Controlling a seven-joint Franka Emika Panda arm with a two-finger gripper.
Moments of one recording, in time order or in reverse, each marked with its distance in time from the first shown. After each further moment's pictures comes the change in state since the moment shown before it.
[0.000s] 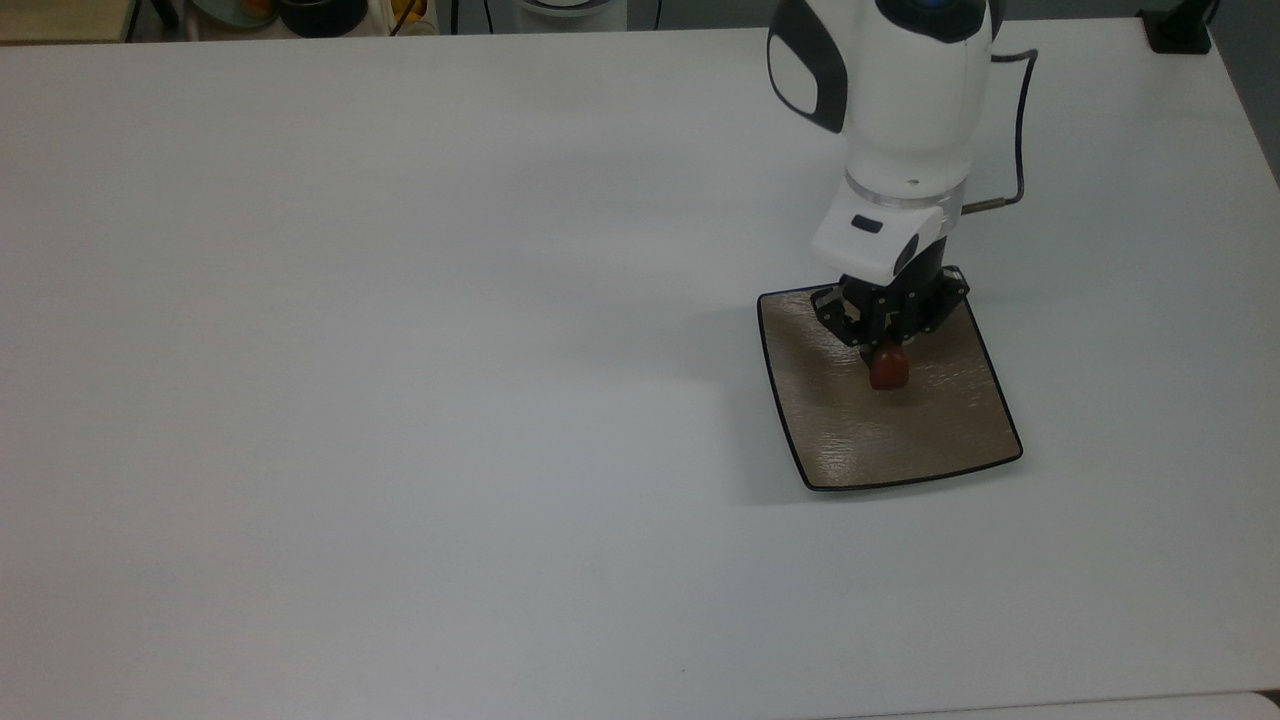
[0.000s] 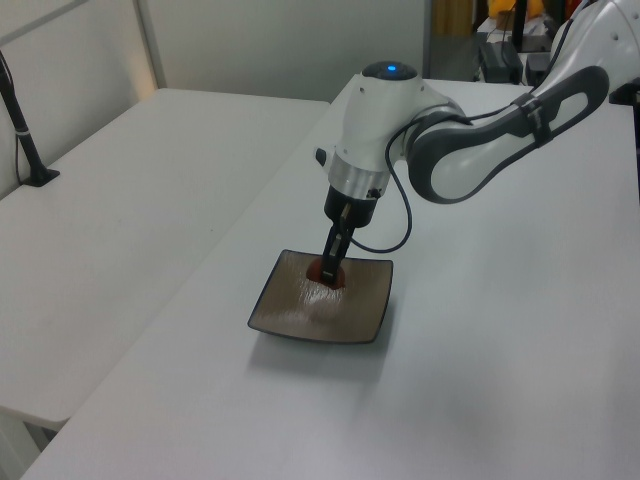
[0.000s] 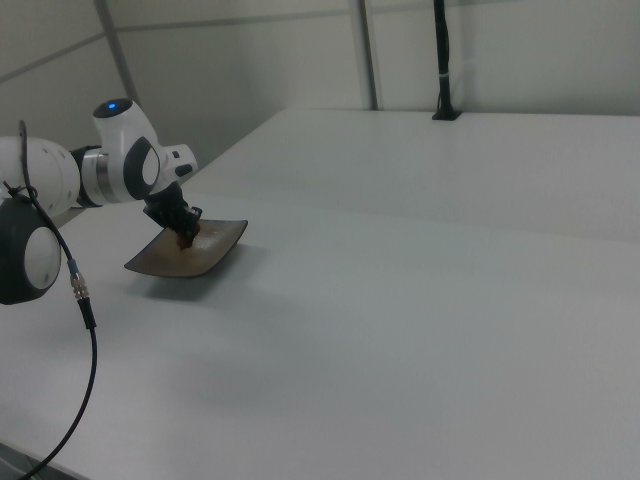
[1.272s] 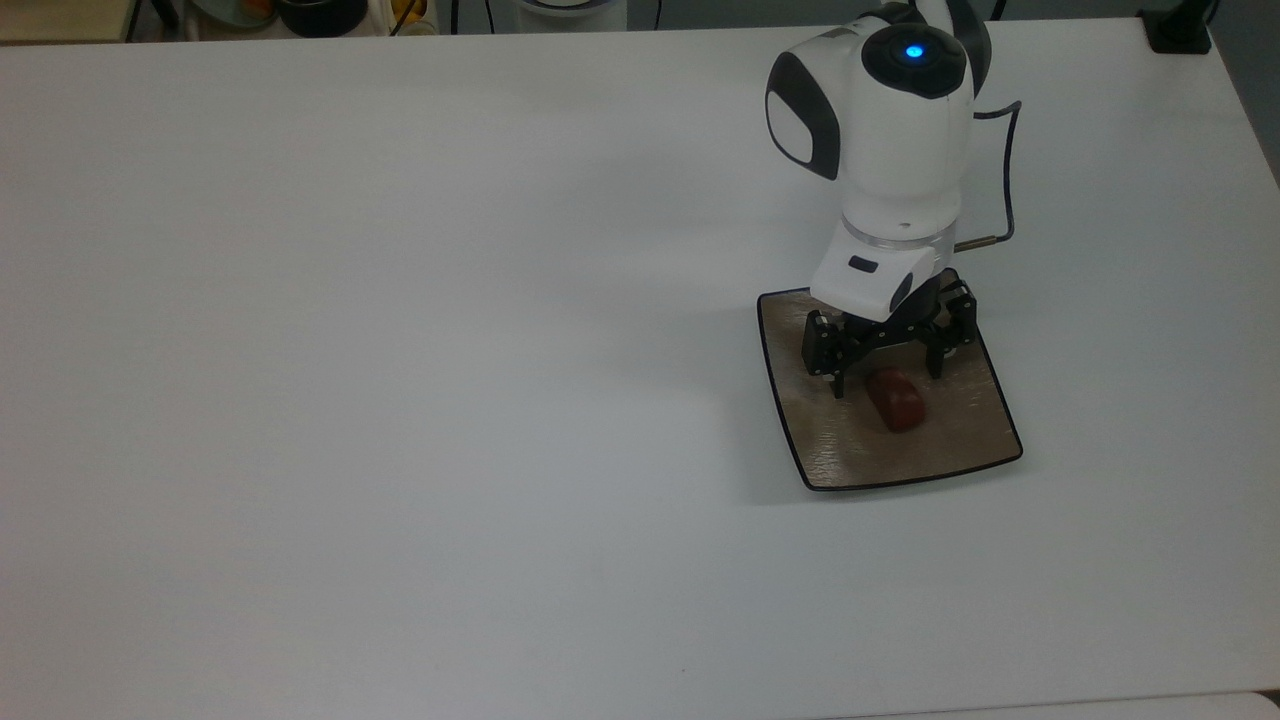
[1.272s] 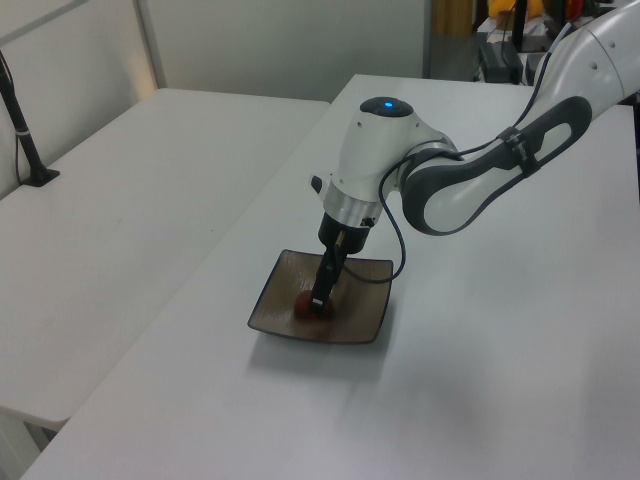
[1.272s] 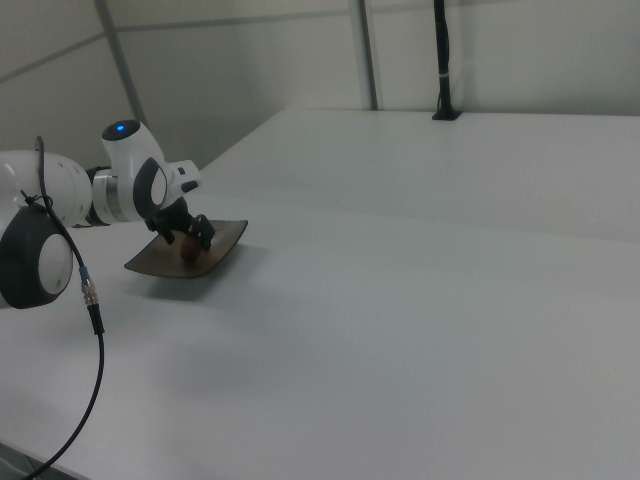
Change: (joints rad) arm 0.006 0.072 0.000 0.003 0.000 0.106 -0.004
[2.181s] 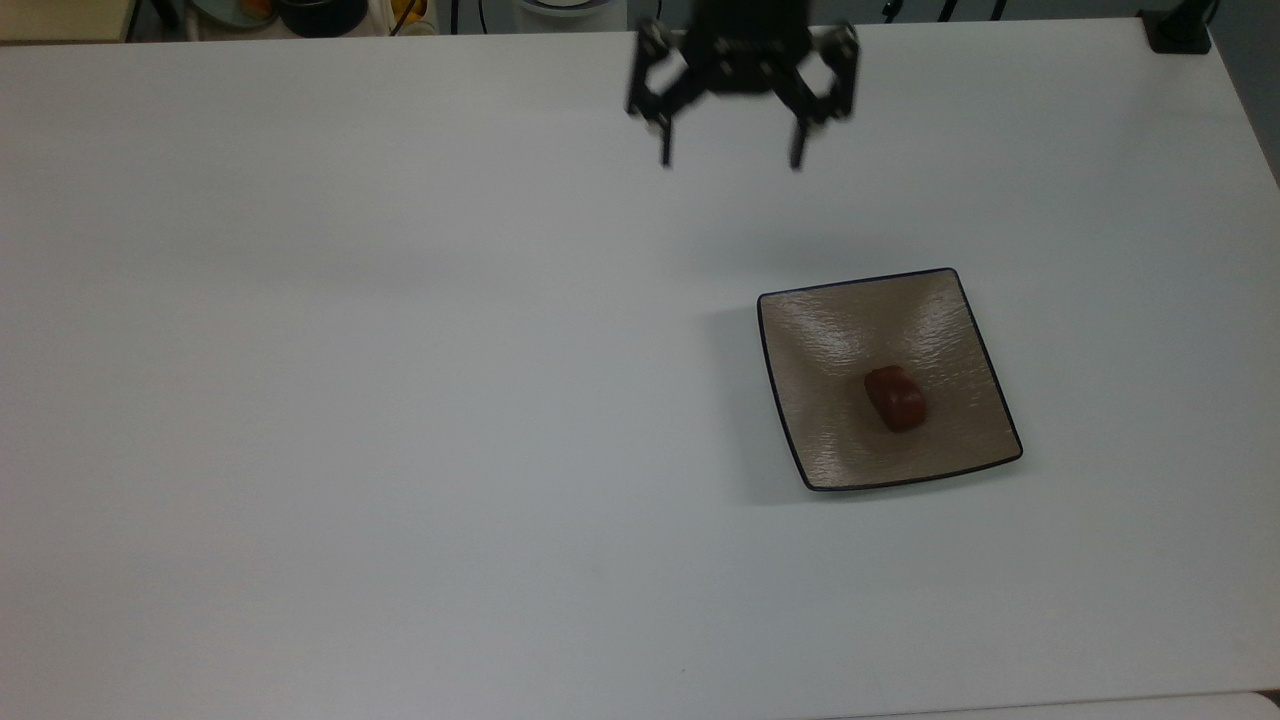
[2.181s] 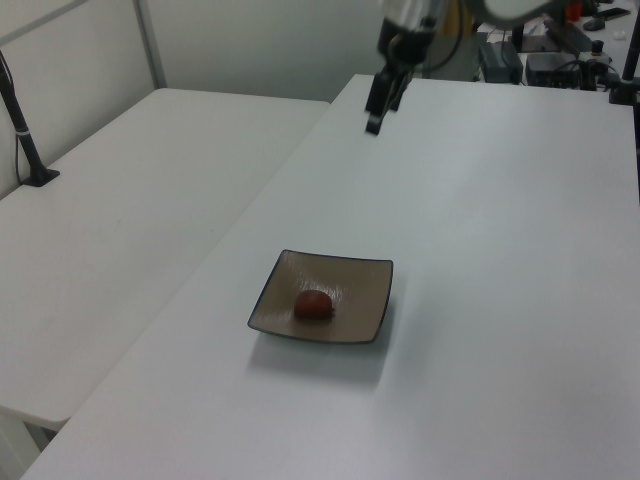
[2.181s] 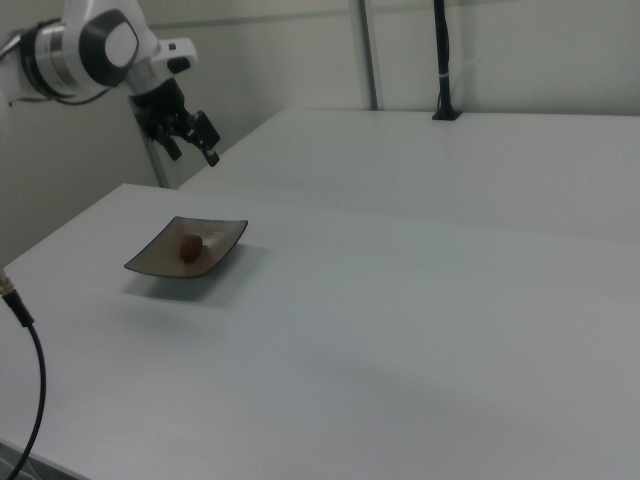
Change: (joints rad) arm -0.066 -0.471 -0.131 -0.009 0.007 -0.551 0.000
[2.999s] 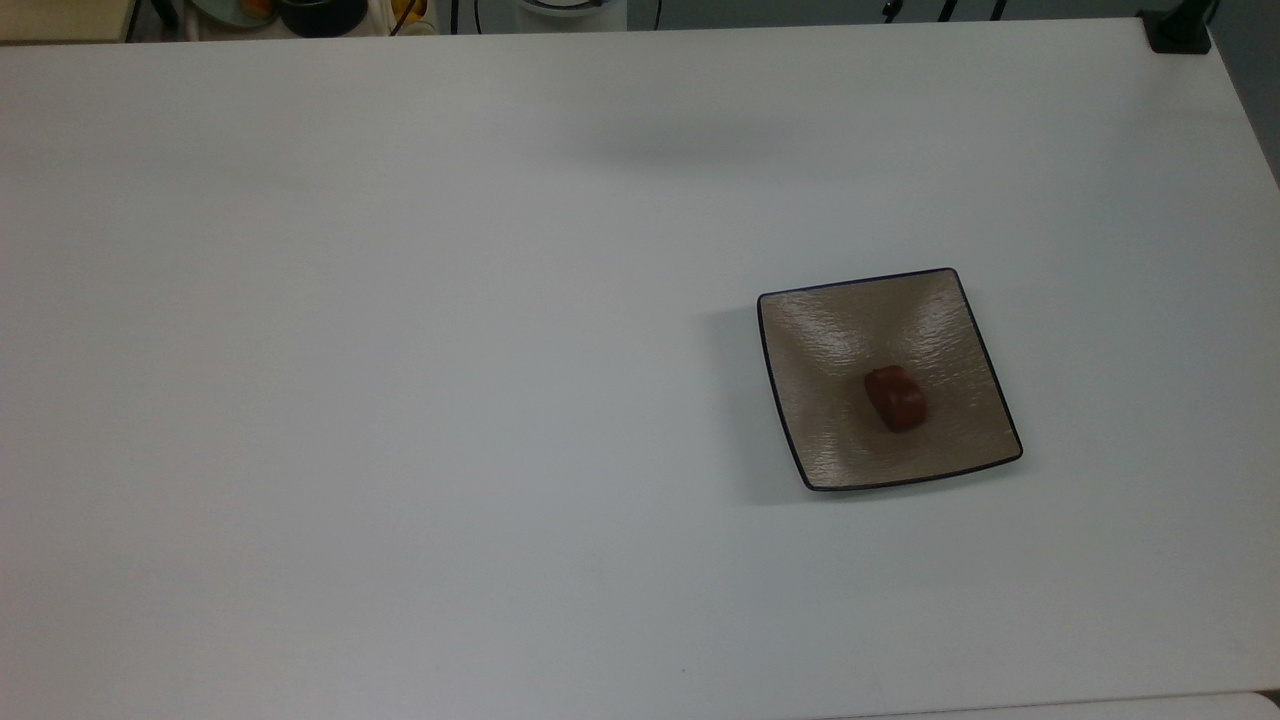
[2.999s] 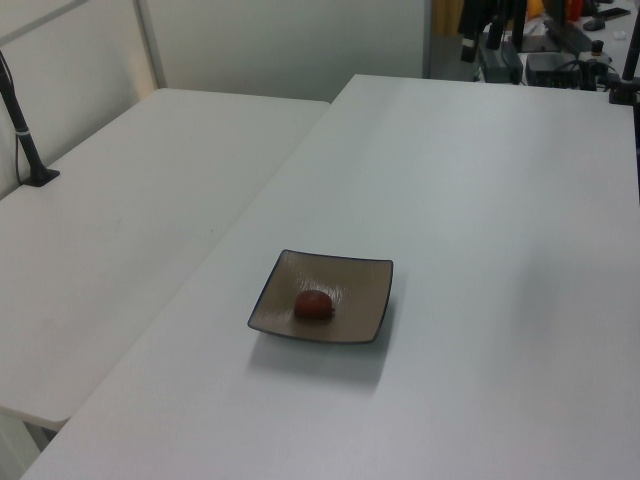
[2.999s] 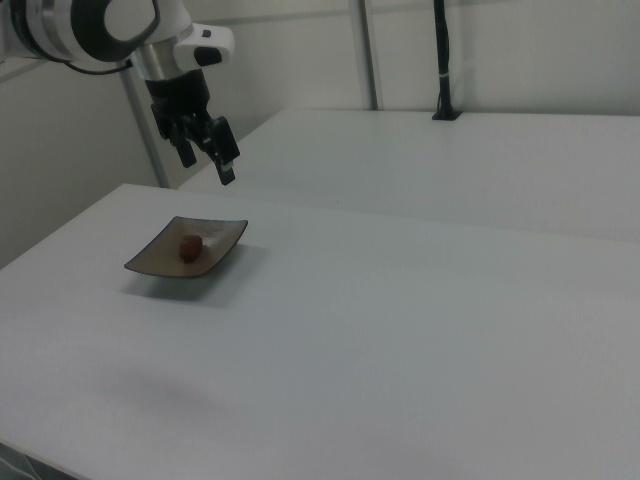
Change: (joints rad) arm -0.146 -0.266 -0.097 -0.178 0.127 -0.225 -0.080
